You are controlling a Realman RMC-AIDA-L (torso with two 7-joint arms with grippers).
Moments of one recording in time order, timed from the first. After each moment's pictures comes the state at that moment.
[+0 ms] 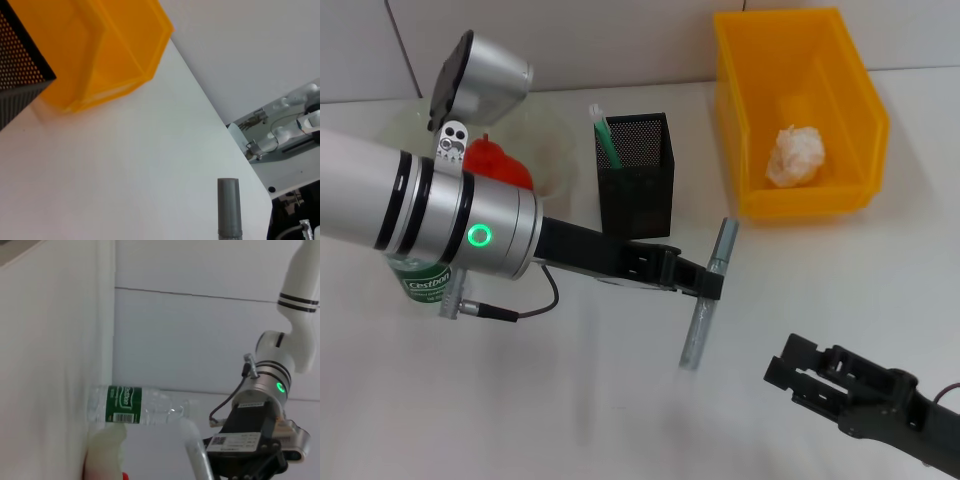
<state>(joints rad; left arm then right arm) -0.67 -2.07 1.44 0.96 1.82 1.41 -2.61 0.20 2.07 -0.50 -0.11 -1.86 -1.81 -1.29</state>
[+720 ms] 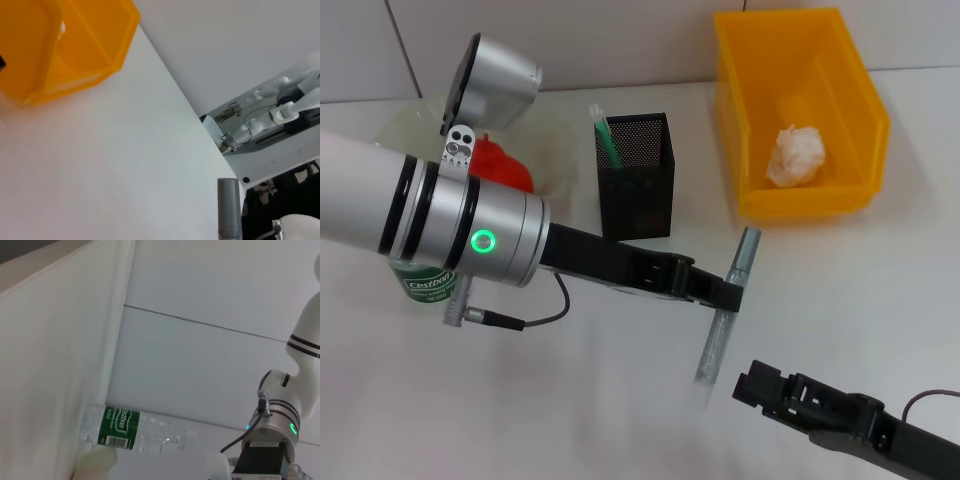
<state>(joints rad) -0.68 -2.08 1.45 0.94 1.76 1.45 -2.57 0.24 2.08 -0.51 -0.05 -1.91 -1.81 -1.45</state>
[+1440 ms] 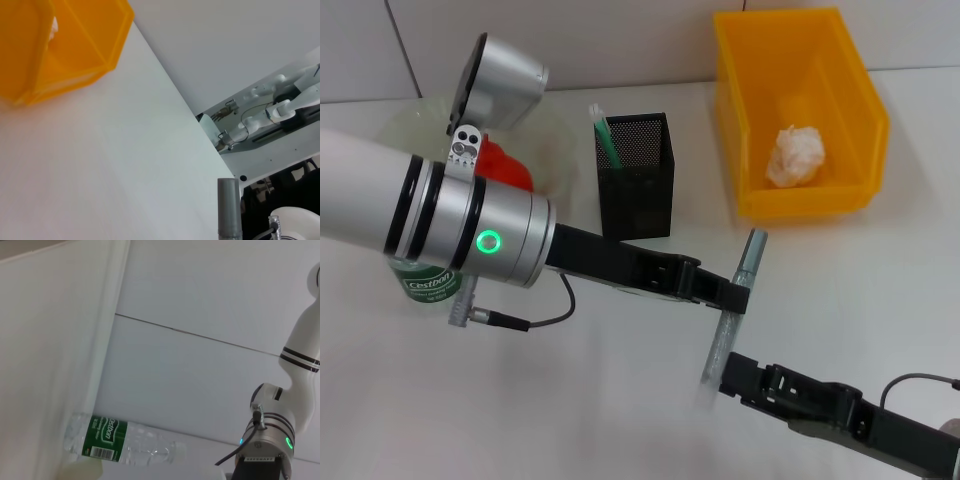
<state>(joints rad) -0.69 -2.08 1.45 0.93 1.76 1.45 -2.57 0.29 2.08 -0.52 -0.03 -1.91 -1.80 -1.46</state>
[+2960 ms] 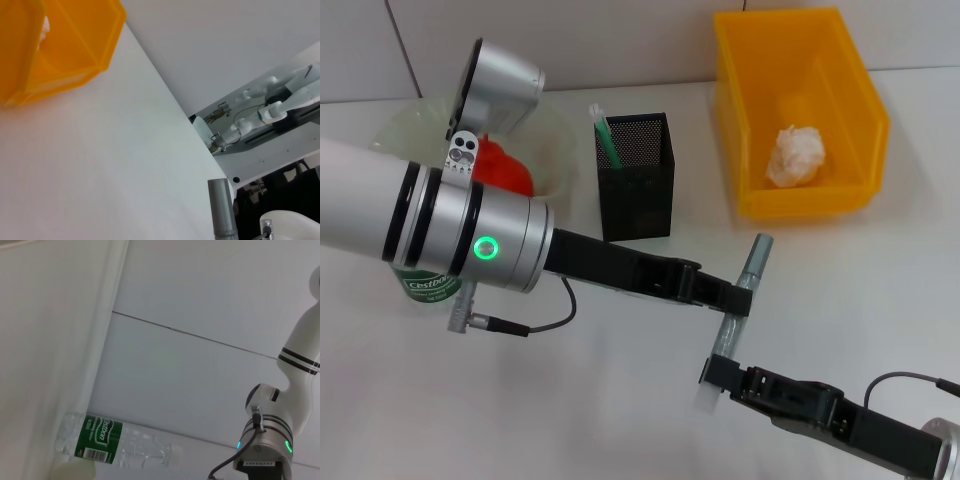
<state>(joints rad) -0.68 -2.08 1.46 0.93 1.73 1.45 -2.53 0.32 2.08 -0.52 0.03 -1.90 -1.78 -1.53</state>
